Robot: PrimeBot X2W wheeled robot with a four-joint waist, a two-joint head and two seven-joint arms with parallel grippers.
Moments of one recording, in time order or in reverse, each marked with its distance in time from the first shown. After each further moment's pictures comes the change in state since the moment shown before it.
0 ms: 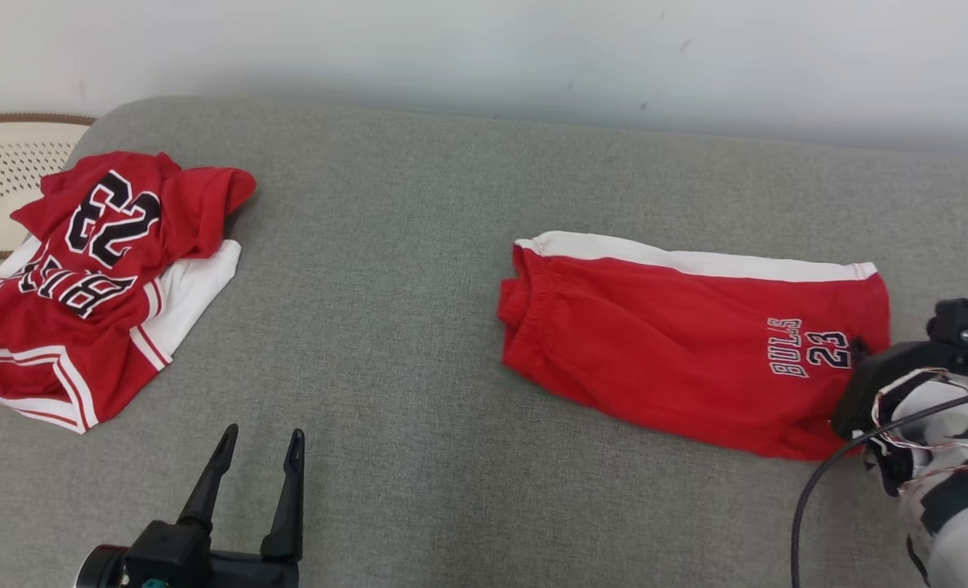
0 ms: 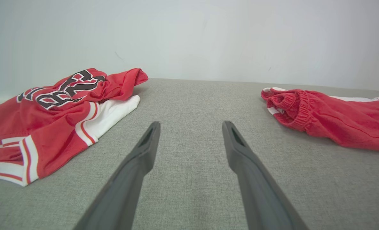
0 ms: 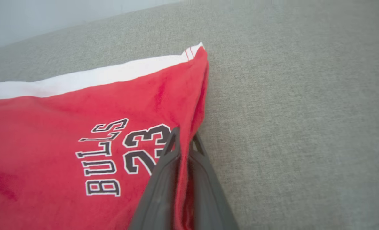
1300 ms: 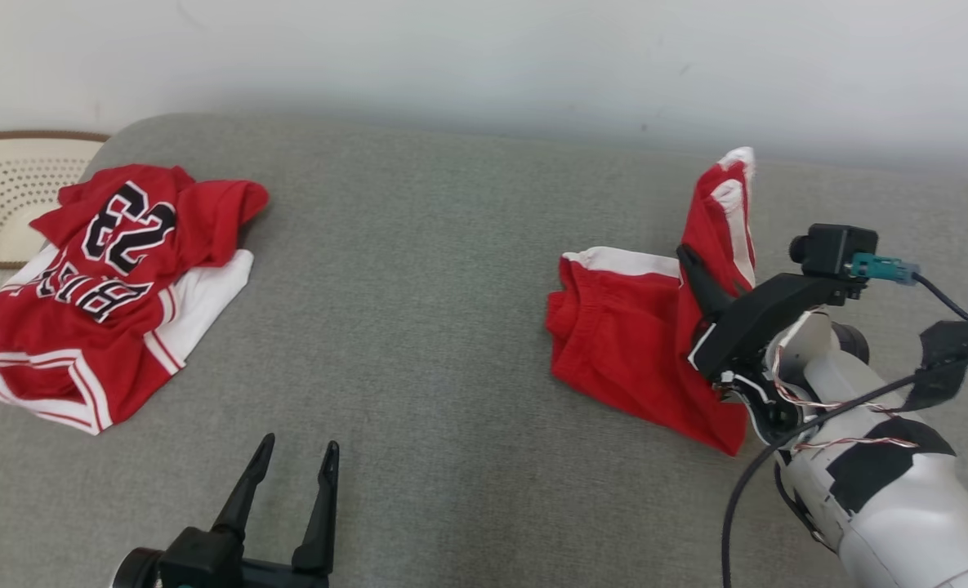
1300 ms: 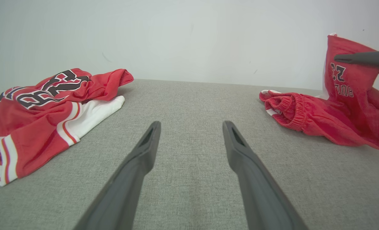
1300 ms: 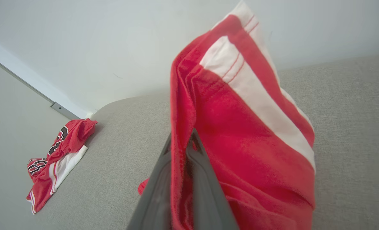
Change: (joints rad) left arm 0.015 -0.006 -0.057 -0.001 -0.014 -0.007 0.000; right arm 0.059 0.028 0.392 -0.528 0.491 0.000 0.047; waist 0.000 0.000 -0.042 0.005
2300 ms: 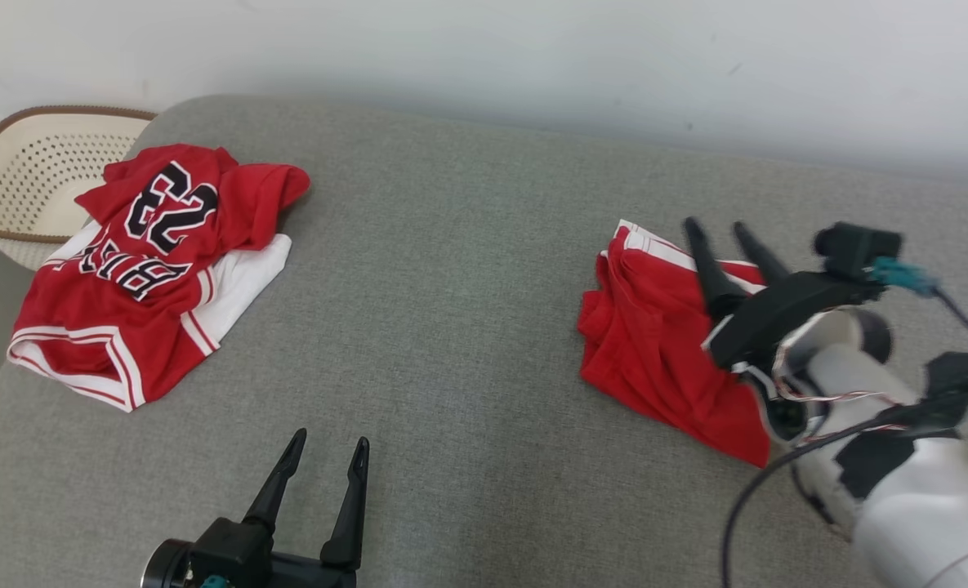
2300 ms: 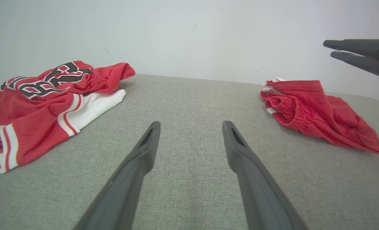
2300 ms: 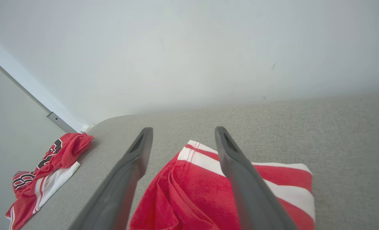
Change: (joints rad) left arm -0.035 -0.003 -0.085 0.028 -0.045 0.035 0.000; right arm -0.070 -0.006 0.124 0.123 0.040 0.000 -0.220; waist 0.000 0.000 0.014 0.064
